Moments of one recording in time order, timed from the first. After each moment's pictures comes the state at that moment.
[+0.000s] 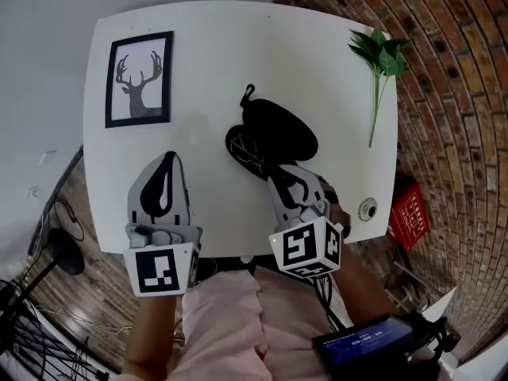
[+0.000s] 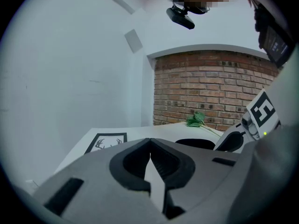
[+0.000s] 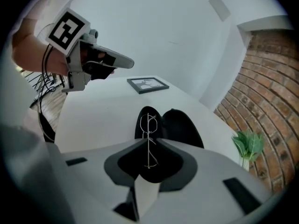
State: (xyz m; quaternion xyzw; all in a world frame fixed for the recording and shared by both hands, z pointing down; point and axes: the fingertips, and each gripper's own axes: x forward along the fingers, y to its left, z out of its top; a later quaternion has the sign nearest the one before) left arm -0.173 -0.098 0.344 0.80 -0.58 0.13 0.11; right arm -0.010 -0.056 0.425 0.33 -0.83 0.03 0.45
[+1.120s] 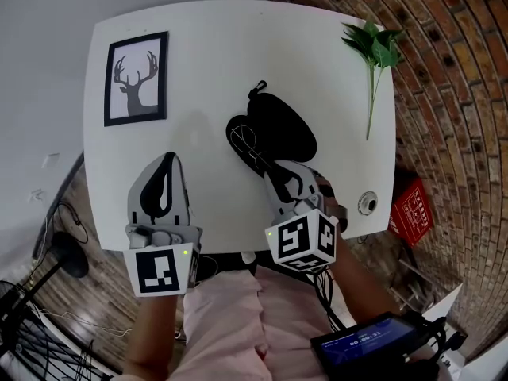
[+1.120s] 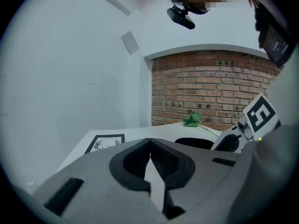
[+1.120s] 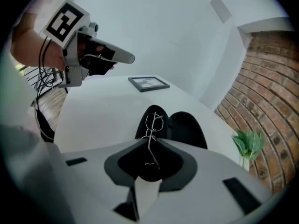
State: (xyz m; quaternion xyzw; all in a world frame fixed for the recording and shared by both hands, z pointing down) left arm -0.161 -0.086 0.340 0.80 -0.57 0.13 0.10; right arm -0.006 -0.049 0.434 0.33 -0.83 0.02 0.45
